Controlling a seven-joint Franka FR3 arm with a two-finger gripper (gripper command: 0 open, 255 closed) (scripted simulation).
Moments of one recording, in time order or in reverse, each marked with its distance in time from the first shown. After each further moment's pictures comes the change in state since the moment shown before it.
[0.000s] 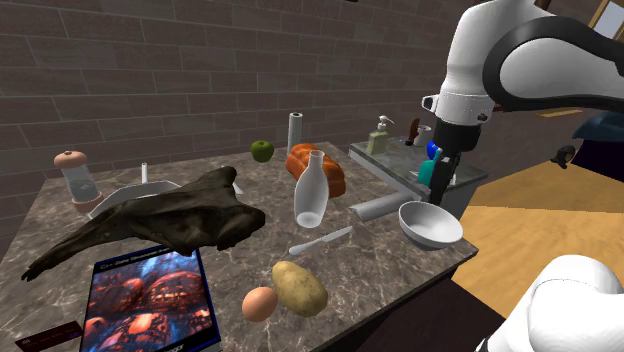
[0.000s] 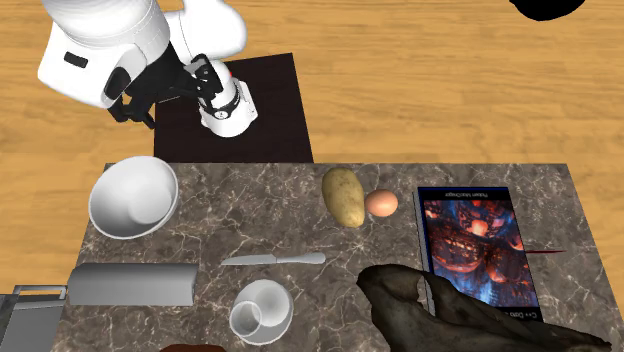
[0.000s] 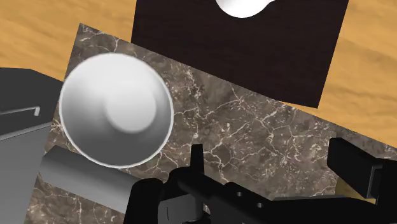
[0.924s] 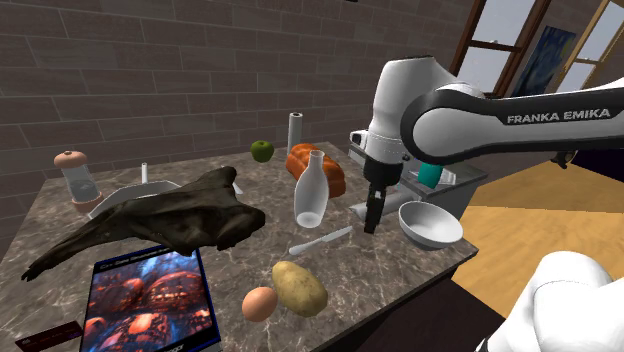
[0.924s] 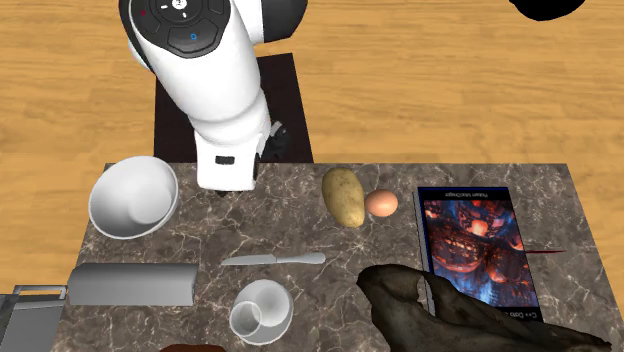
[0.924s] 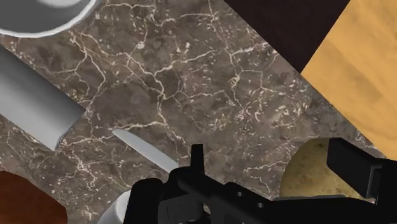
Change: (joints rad) arm 0.145 0.267 0.060 -0.060 0.094 0.392 -0.150
